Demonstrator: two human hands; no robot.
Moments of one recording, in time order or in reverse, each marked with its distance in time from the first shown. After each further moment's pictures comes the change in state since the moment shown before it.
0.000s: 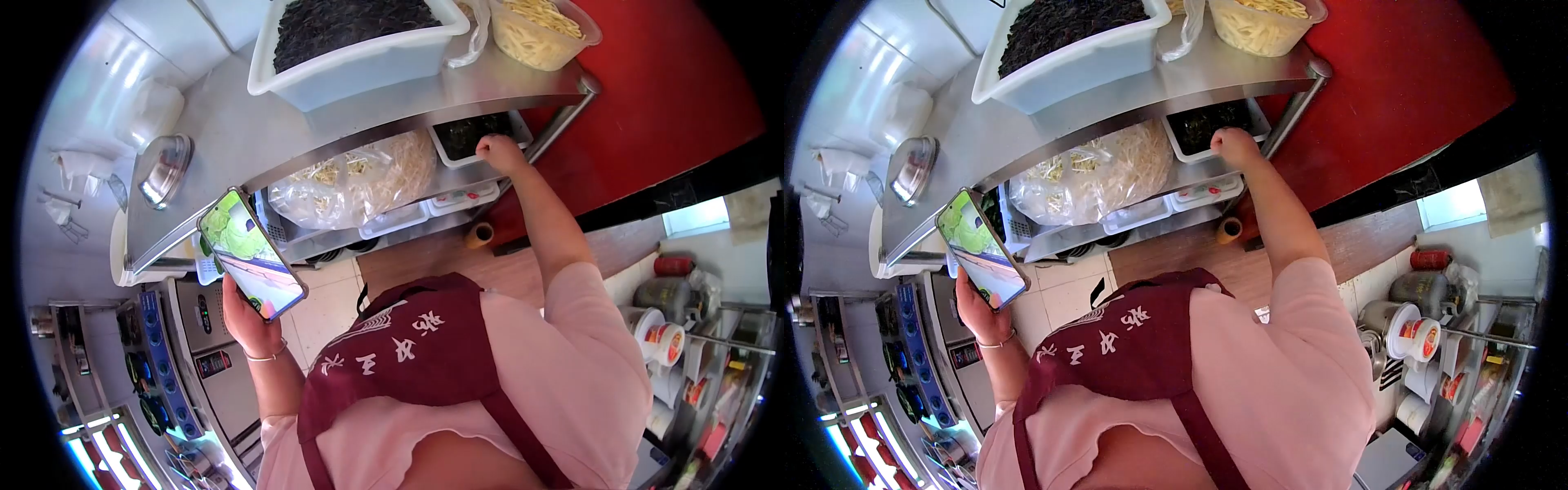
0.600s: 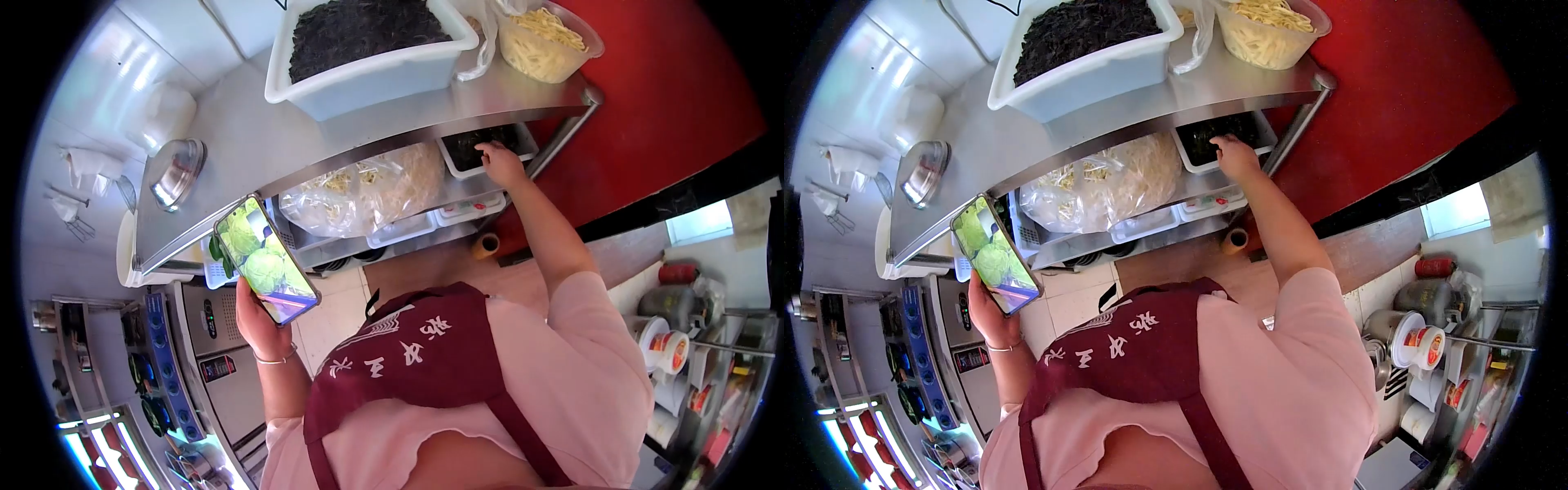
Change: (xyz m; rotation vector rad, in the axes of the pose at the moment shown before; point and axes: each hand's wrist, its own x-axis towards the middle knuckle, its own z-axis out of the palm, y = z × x) left_hand -0.001 -0.002 0.006 -0.045 0.049 -0.059; right_hand 0.000 -0.019 0.013 -0.147 0.350 0.007
